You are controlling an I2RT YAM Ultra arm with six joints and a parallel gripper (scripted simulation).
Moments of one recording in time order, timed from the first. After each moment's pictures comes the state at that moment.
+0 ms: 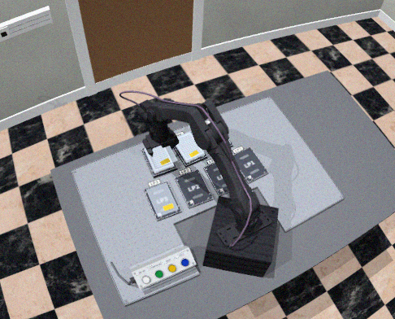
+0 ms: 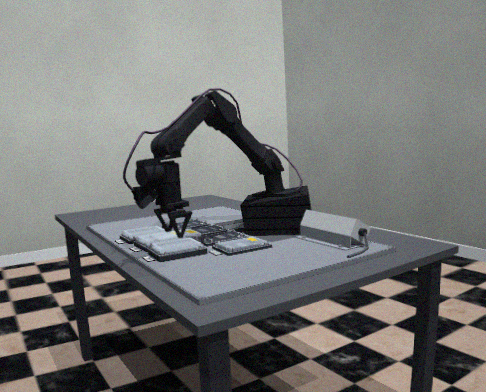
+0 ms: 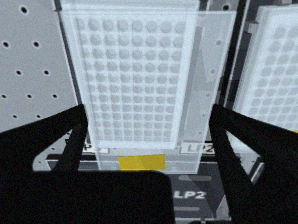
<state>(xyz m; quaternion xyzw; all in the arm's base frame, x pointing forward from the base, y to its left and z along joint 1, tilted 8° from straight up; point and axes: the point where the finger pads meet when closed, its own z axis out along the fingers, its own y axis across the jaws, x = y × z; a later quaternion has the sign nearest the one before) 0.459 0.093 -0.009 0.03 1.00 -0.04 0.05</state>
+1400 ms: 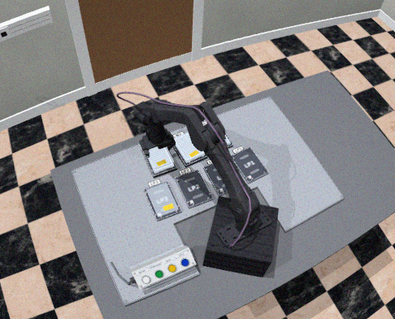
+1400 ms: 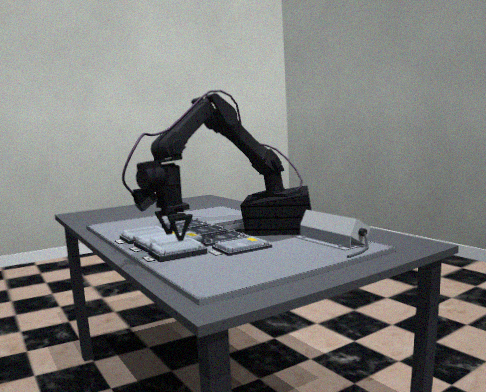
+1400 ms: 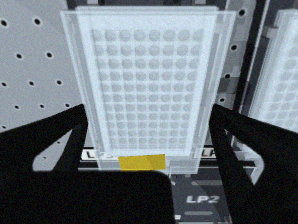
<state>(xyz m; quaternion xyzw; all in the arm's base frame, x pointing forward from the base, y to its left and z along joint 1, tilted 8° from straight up) 0.464 0.104 -0.015 0.05 1.00 -0.04 0.05</state>
